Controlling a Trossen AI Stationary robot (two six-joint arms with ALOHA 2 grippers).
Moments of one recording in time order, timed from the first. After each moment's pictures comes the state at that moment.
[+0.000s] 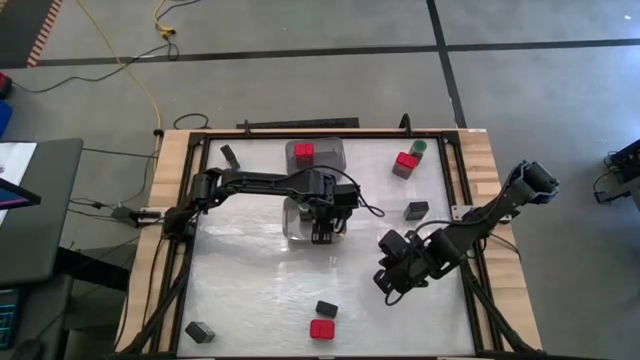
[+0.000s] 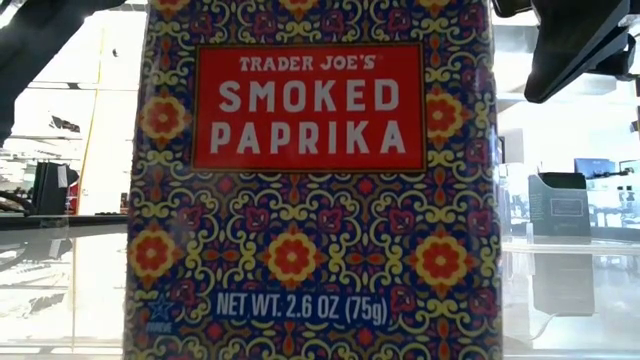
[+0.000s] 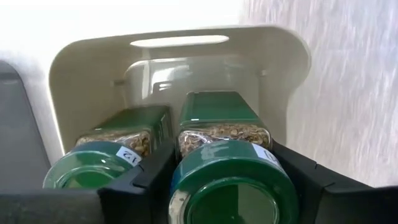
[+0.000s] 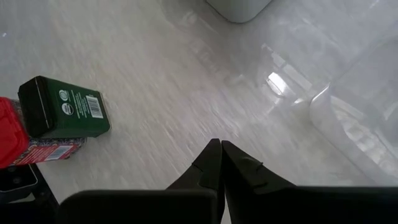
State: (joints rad) left arm 0.03 2.16 2.00 -1.16 -0.01 0.09; right arm 0.58 1.45 1.09 -0.81 0.37 1.28
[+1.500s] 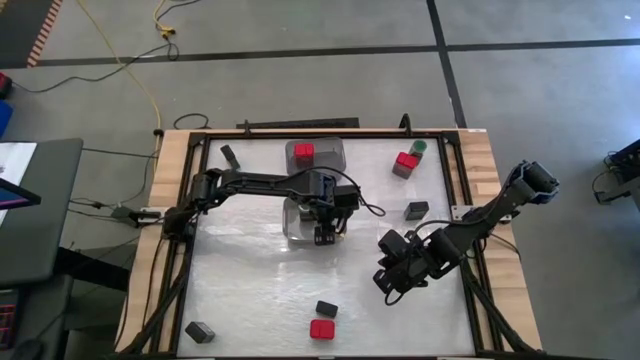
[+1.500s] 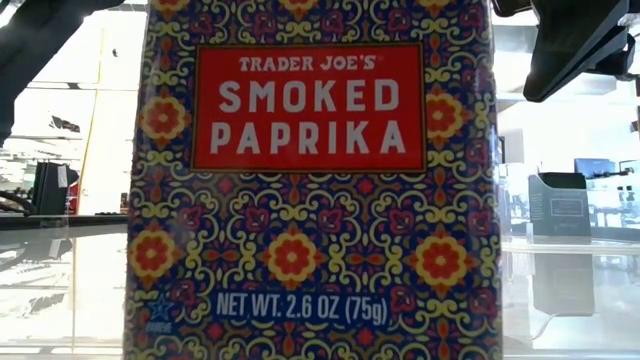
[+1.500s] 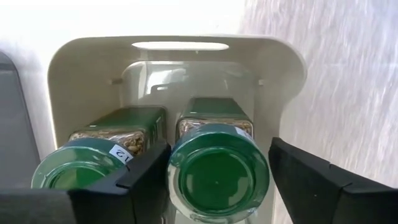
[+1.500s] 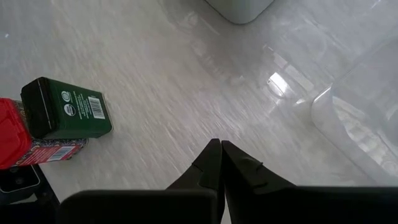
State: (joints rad) left arm 0.03 2.16 2.00 -1.14 -0.01 0.01; right arm 0.58 1.45 1.09 -0.80 0.37 1.28
